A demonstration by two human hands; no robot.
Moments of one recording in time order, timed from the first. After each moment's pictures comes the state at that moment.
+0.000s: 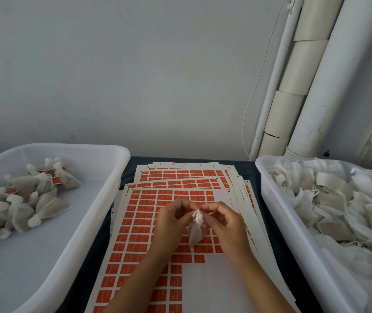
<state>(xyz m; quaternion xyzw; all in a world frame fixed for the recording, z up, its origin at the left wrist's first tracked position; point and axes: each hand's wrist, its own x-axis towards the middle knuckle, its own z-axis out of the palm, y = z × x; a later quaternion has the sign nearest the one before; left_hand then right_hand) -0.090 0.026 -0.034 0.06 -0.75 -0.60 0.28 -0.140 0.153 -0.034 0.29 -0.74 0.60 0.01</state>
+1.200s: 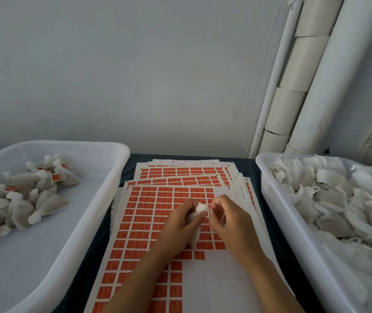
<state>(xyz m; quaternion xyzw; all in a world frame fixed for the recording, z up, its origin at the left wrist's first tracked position) -0.091 0.031 -0.046 0.02 -0.82 -0.53 0.21 -0.147 0.169 -0.030 0.38 -0.82 0.39 0.16</state>
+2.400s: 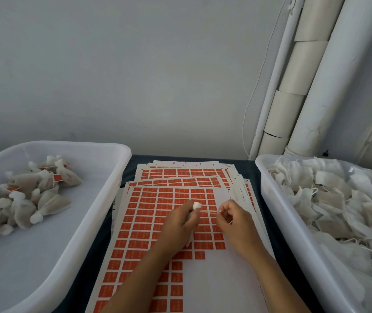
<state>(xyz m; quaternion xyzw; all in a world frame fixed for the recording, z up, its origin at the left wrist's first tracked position) -0.098 0.028 -0.049 0.04 -0.82 -0.52 0.21 -0.160 0.172 -0.036 0.27 -0.85 0.45 0.02</state>
